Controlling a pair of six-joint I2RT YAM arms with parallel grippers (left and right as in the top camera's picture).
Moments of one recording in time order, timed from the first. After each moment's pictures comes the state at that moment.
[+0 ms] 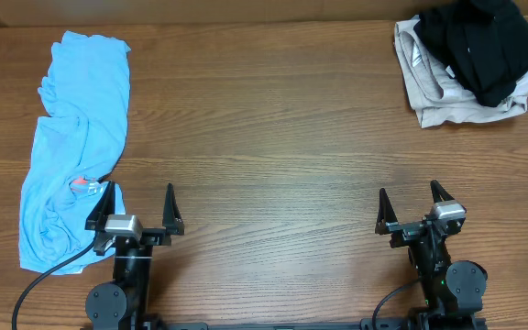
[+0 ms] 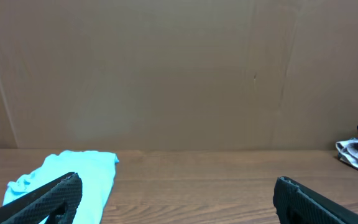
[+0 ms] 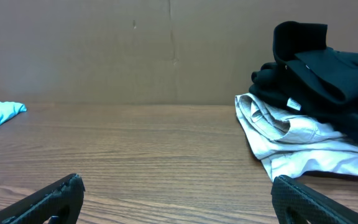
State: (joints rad) left arm 0.02 0.02 0.02 0.19 0.08 -0.07; right arm 0.03 0.01 0.02 -0.02 -0.14 0.04
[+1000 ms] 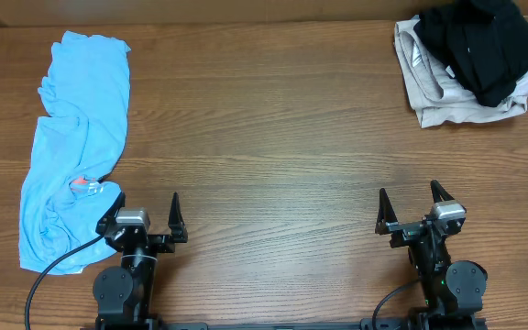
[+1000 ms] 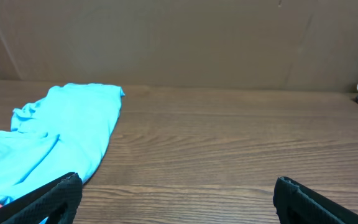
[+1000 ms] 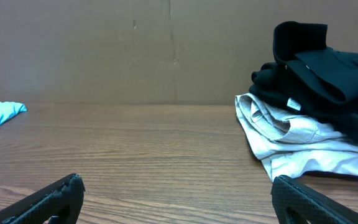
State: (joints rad) left arm 0.02 0.02 0.01 -0.08 0.05 -0.07; right arm 0.03 0.01 0.02 -0.02 -0.14 0.04
